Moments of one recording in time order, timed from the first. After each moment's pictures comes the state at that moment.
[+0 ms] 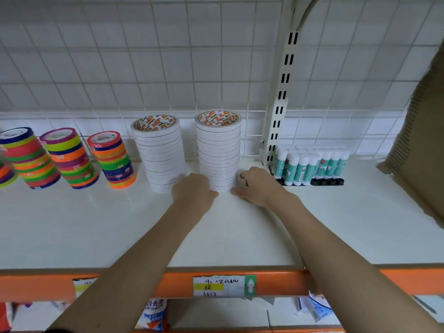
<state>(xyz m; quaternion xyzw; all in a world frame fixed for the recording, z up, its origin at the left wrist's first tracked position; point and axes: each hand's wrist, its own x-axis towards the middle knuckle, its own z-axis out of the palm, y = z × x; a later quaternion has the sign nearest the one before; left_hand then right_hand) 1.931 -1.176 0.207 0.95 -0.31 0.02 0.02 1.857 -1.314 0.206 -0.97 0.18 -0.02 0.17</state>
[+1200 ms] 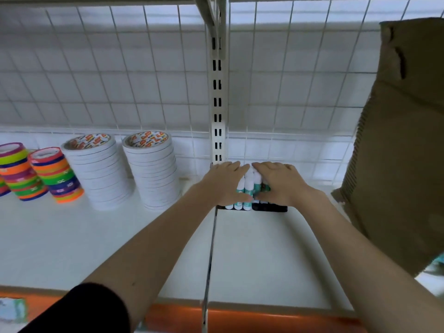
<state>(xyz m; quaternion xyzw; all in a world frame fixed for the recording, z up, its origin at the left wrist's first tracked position) 1.868 -1.356 0.246 0.86 -0.50 0.00 0.02 1.780 -1.498 0.238 -0.99 0.11 -0.06 0.01</state>
